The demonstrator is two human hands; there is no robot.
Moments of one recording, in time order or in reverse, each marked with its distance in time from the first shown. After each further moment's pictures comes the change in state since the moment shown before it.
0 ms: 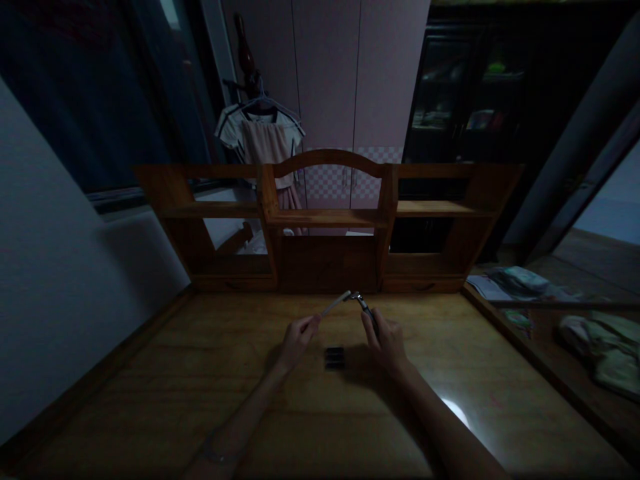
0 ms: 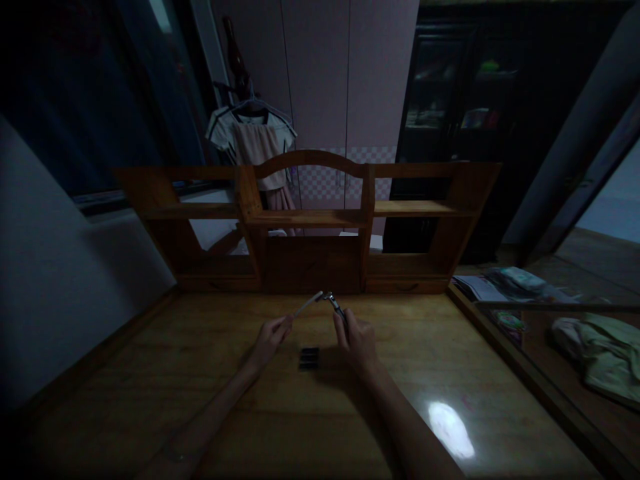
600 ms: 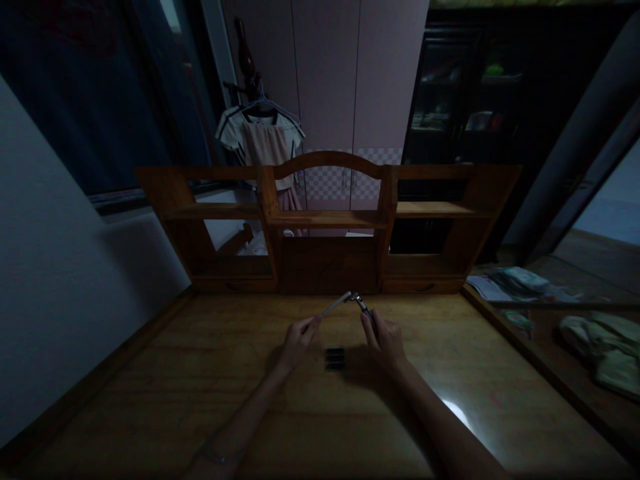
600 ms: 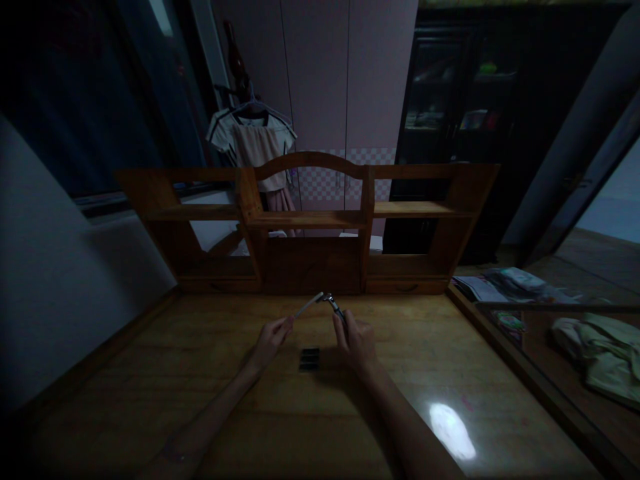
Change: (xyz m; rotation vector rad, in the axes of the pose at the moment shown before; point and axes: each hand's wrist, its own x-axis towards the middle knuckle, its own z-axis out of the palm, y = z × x) left_hand -0.001 0.005 0.002 0.009 0.019 -0.010; right_hand 0.000 -0.002 0.000 -0.001 0.025 -0.018
